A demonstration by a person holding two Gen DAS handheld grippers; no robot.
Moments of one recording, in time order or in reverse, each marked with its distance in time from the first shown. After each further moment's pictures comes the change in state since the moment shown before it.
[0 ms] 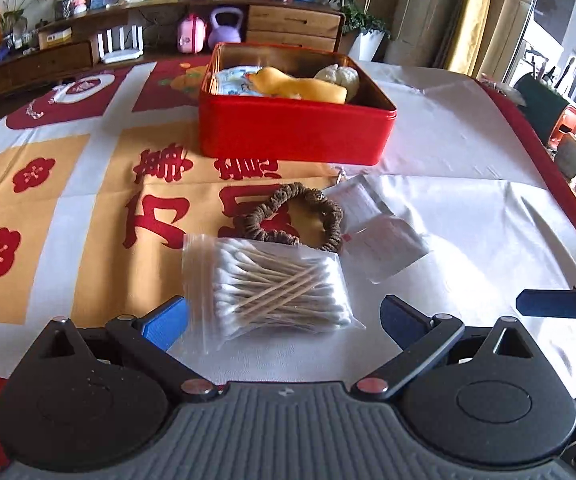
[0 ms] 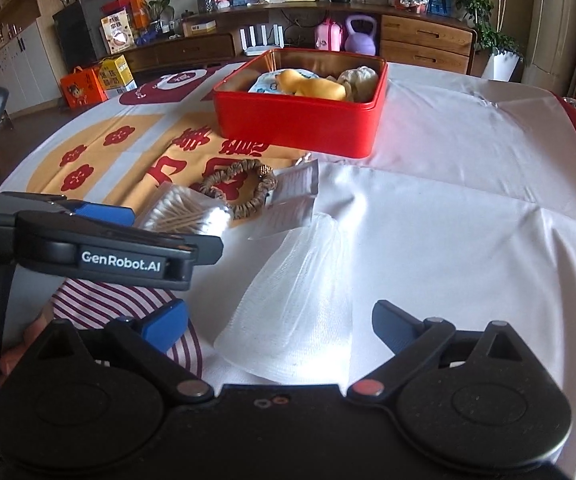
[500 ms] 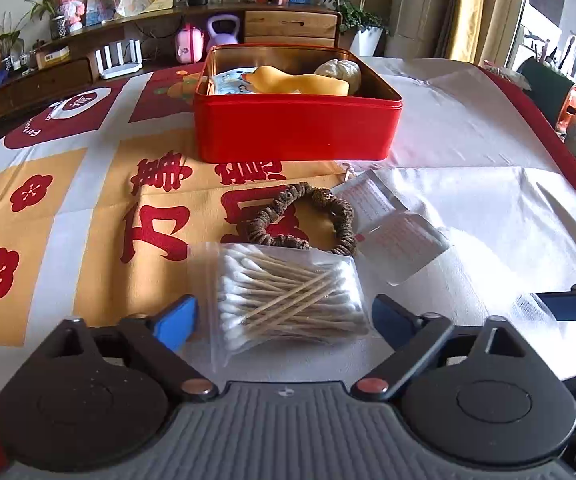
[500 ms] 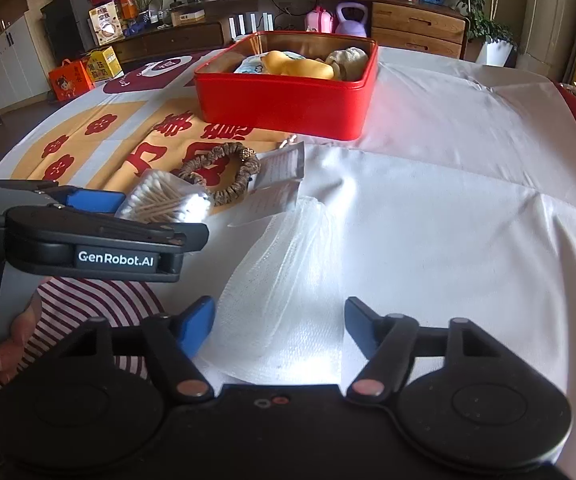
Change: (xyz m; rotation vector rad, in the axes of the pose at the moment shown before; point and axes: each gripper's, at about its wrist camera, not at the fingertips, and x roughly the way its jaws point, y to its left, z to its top) left arm 0.013 -0.004 -0.001 0.067 -0.021 0.048; right arm 0.012 -0.008 -0.003 0.020 0.029 -0.024
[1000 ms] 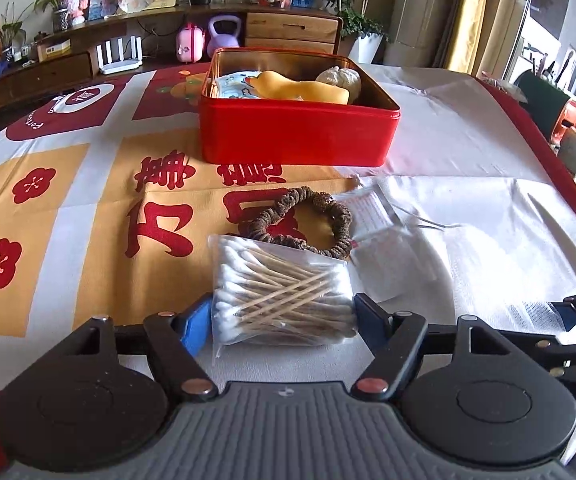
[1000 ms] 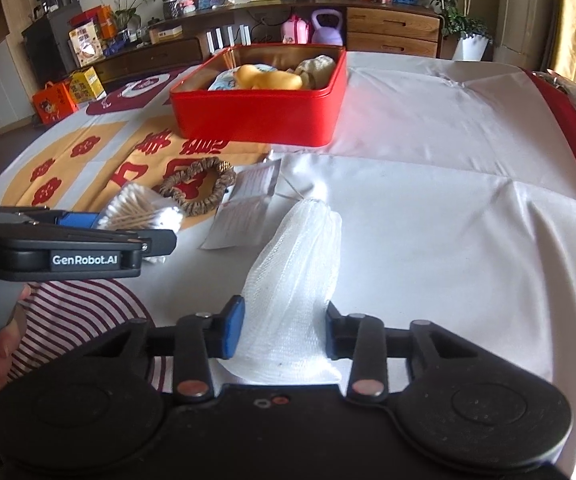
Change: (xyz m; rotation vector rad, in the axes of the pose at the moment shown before) left arm -0.011 0.006 -0.001 -0.042 -0.007 -0.030; right arm -0.017 -0.013 -0.005 0.070 -0.046 -0.024
